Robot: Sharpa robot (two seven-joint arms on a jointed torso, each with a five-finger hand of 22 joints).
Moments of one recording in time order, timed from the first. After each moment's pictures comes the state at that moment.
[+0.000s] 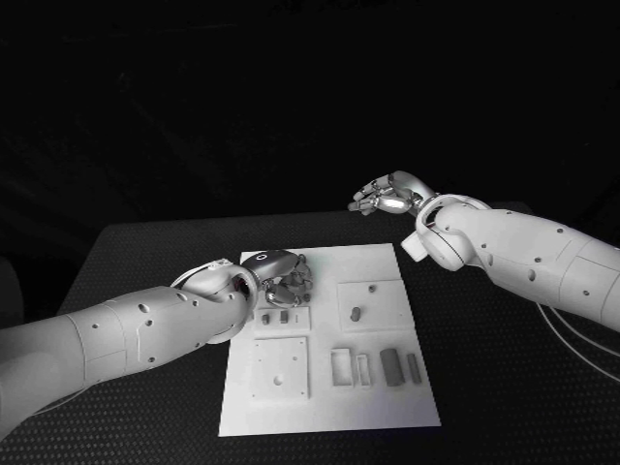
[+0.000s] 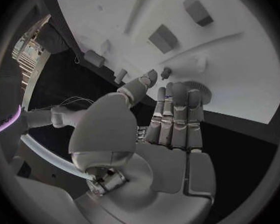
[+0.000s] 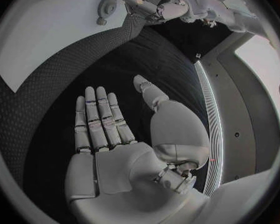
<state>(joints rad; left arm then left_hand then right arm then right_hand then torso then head) 1.19 -0.50 -0.21 1.13 -1.35 -0.34 0.12 1.16 -0.17 0.63 -0.28 0.08 0.94 0.12 0.18 0.65 1.11 0.08 0.17 0.23 1.03 -0.02 1.15 0.44 0.05 0.71 -0.07 1.05 1.11 1.27 -0.56 -0.03 1.00 -0.72 -0.27 0.15 0.97 -0.11 0.47 -0.29 0.21 0.79 0.20 0.28 0.40 1.03 0.17 0.17 0.07 0.85 0.17 0.37 0.36 0.18 0.47 0.22 0.35 1.08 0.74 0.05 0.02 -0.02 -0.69</state>
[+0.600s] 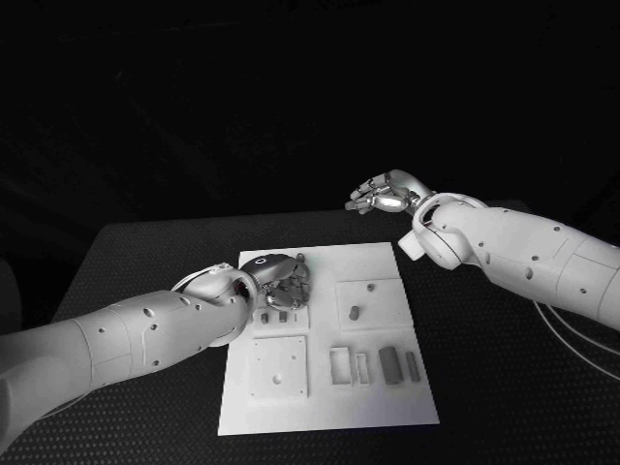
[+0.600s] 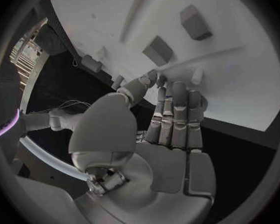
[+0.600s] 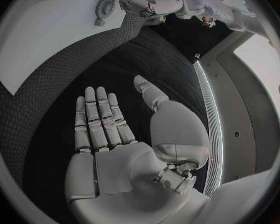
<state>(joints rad) 1.17 -0.48 -0.21 1.09 -1.36 -0.34 0.12 1.17 -0.15 0.63 -0.27 0.08 0.94 0.12 0.18 0.64 1.12 0.09 0.15 0.22 1.03 -0.02 1.15 0.45 0.05 0.72 -0.07 1.05 1.12 1.27 -0.56 -0.03 1.01 -0.72 -0.27 0.15 0.97 -0.11 0.47 -0.29 0.21 0.79 0.20 0.28 0.40 1.03 0.17 0.17 0.07 0.85 0.17 0.37 0.36 0.18 0.47 0.22 0.34 1.08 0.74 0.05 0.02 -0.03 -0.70</state>
